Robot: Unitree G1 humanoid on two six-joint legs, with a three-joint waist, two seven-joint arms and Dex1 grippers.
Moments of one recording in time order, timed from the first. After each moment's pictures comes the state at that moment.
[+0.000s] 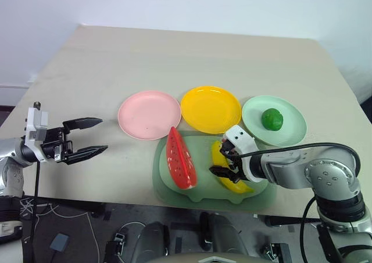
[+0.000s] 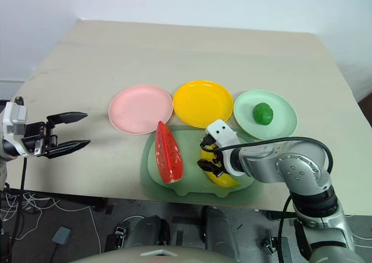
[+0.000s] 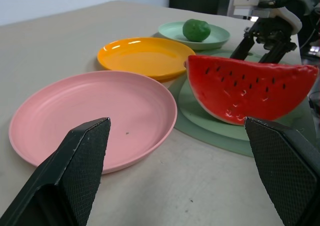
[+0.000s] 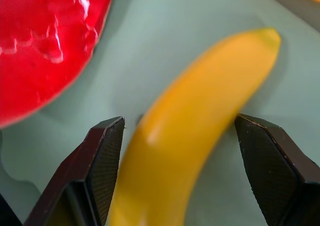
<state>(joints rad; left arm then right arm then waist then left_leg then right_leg) -0.26 0.85 0.34 0.33 -0.62 0.07 -1.56 -0.45 -0.62 0.07 -0.56 1.18 1.59 -0.16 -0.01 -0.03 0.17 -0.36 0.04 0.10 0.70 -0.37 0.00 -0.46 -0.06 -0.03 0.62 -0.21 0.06</state>
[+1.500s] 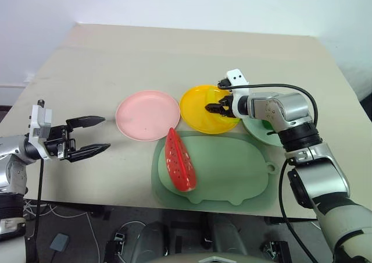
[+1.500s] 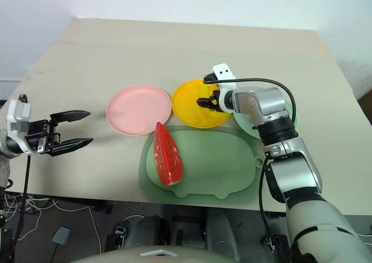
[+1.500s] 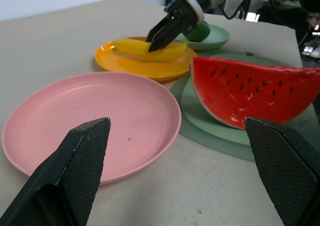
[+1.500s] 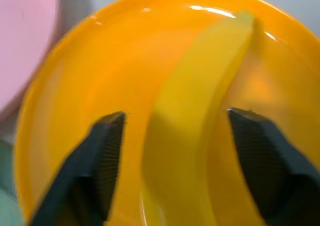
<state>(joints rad) -0.28 0.84 0.33 0.33 -0.60 0.10 -1.56 -0.98 -0.47 0.20 0.42 0.45 0.95 0.49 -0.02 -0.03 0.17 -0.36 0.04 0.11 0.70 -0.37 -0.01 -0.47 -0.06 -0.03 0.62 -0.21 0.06</state>
